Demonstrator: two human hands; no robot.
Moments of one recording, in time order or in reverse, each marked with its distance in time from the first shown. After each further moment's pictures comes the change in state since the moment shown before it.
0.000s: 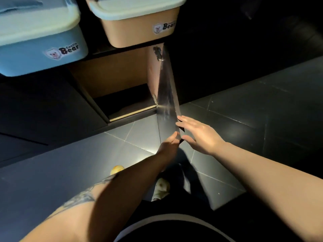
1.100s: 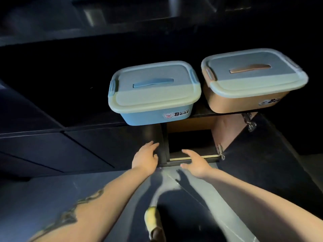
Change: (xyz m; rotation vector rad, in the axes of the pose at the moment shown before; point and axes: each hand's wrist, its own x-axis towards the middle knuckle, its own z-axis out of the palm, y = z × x) left_hand -0.025 0.002 -0.361 0.651 0.624 0.060; right_hand 0.249 -0.209 0.028 0.529 -0.268 0.148
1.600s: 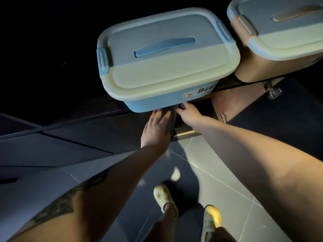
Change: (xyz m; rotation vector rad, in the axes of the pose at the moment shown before) left_hand 0.077 -0.042 -0.011 0.075 0.011 0.257; right_hand 0.150 -0.082 0.020 0.434 0.234 0.166
